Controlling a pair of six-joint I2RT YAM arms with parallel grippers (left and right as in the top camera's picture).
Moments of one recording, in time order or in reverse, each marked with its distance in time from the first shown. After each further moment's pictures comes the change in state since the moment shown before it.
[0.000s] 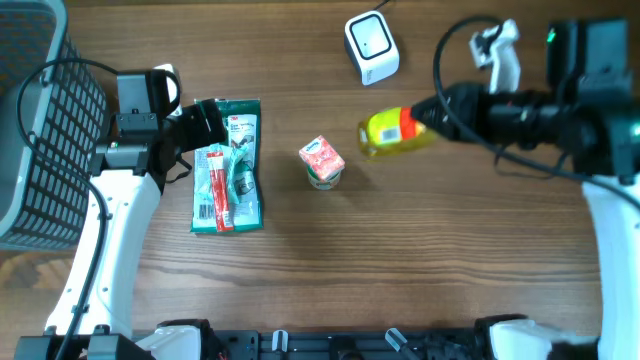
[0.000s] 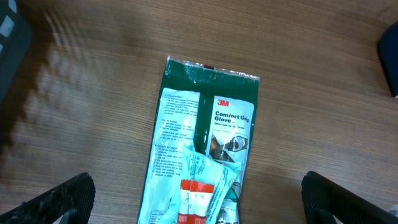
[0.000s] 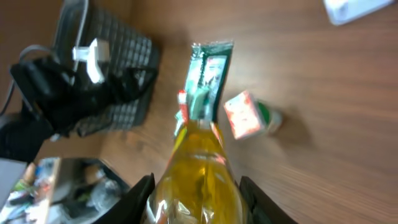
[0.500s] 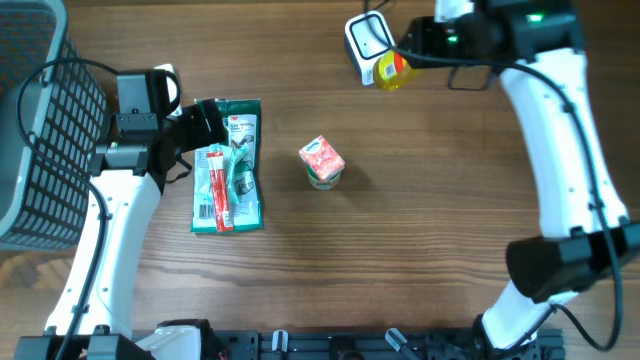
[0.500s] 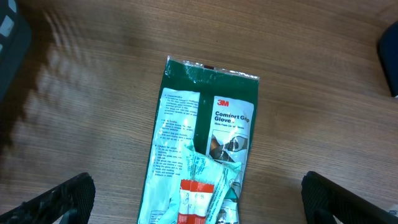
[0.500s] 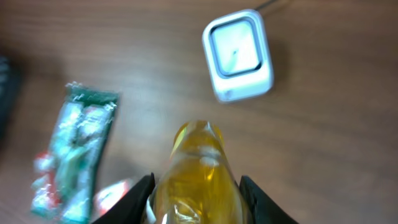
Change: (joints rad) left arm 0.000 0.000 0.000 0.000 0.000 0.000; right arm 0.122 0.436 0.228 0.207 0.478 -0.143
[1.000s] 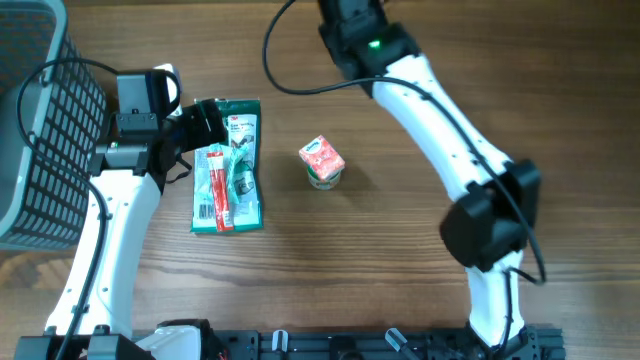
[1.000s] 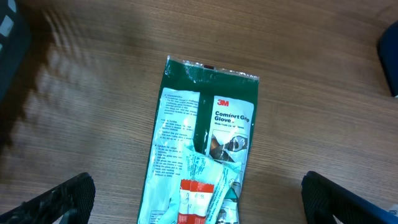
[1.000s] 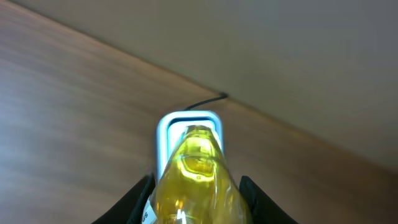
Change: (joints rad) left arm 0.000 0.000 0.000 0.000 0.000 0.000; right arm 0.291 0.285 0.000 0.502 0.732 -0.262
